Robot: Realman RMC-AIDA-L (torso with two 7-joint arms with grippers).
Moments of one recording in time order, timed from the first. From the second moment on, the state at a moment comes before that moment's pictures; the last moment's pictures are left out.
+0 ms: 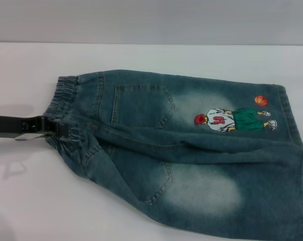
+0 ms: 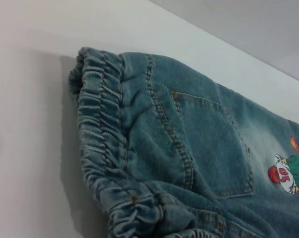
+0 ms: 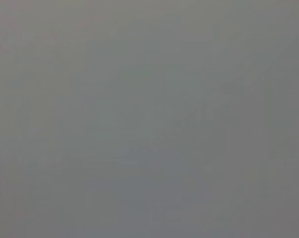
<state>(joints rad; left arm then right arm) -0.57 -1.95 0.69 0.69 2.28 1.46 -2.32 0.43 1.89 -0.50 -0.51 -1.12 -1.18 1.47</state>
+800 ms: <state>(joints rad) -0.58 -1.95 0.69 0.70 2.28 1.47 -2.33 0.51 1.79 -0.41 -0.77 -2.06 -1.85 1.88</state>
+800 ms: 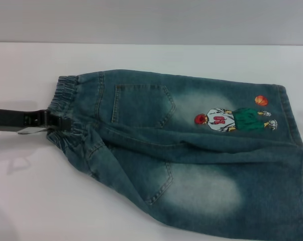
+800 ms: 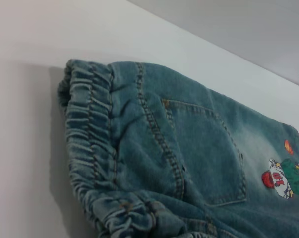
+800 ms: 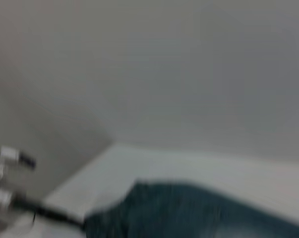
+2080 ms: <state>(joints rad) -0.61 -1.96 0.70 0.70 2.28 1.45 -2.32 0.49 1.82 -0.56 -0.76 -2.45 -2.10 1.67</state>
